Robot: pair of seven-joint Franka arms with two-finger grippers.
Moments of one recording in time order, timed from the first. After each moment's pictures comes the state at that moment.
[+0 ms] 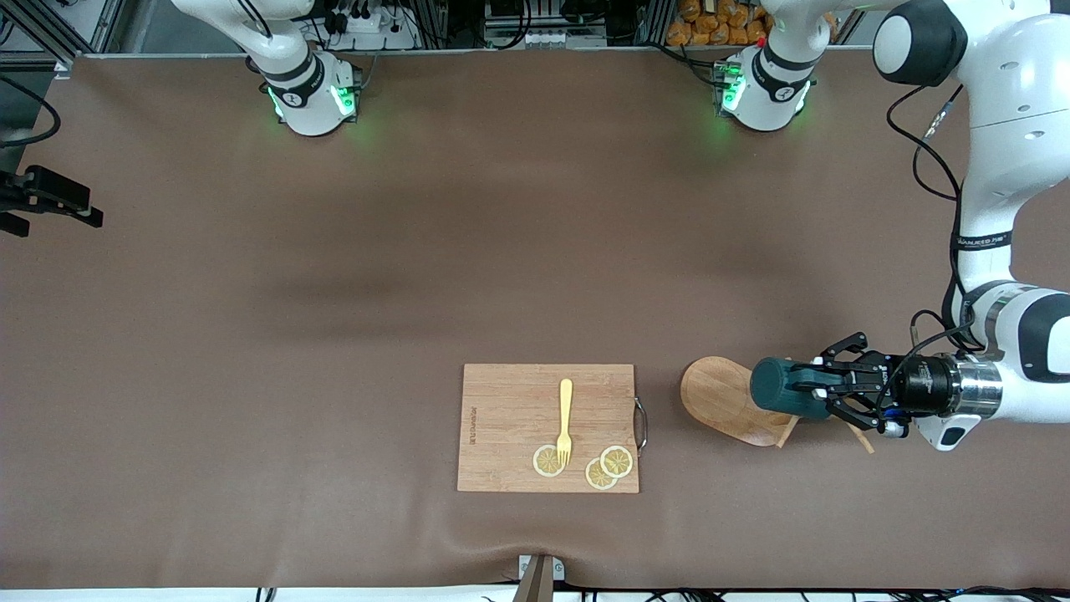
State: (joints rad) left arm 0.15 0.83 0.05 -1.24 -1.42 1.35 -1.00; right arm -0.02 0.06 -0.10 -1.47 0.05 1.45 -0.22
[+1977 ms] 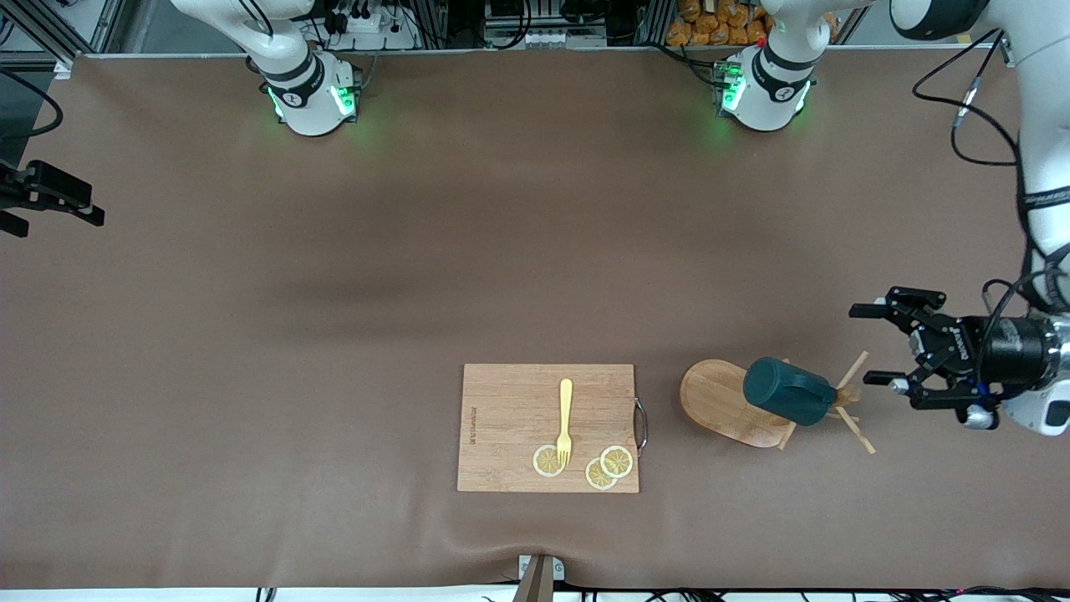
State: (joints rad) left arm 0.16 0.63 0.06 -1.20 -1.31 1.31 -0.92; right arm 0.00 0.06 -0.10 -1.44 0.05 1.45 -0.22
